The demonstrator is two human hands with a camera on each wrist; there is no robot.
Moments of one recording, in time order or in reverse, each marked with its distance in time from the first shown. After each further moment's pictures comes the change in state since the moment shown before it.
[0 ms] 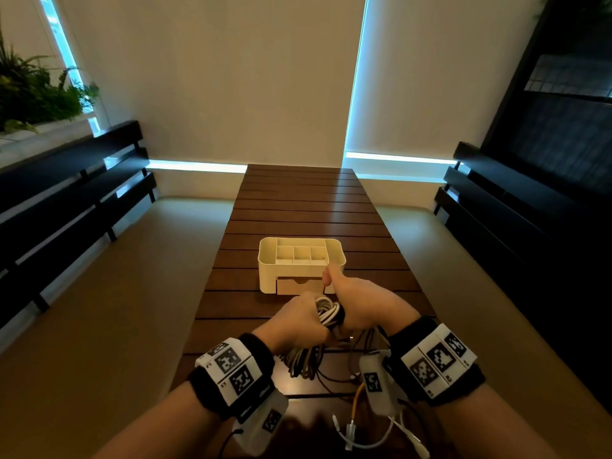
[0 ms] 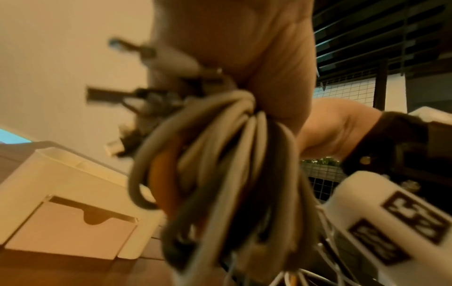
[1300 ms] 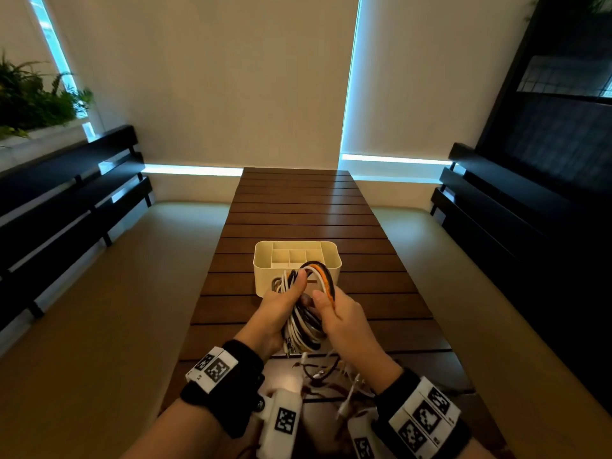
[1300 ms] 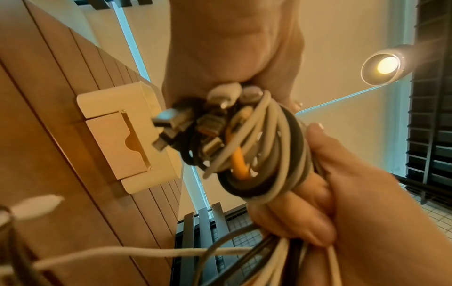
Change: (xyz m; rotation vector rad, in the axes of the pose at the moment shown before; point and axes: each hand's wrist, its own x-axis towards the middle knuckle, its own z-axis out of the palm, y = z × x) left_hand 0.005 -0.006 -0.002 -1.096 0.354 -0.162; right_hand -0.008 -0.008 0.054 0.683 0.593 -0.057
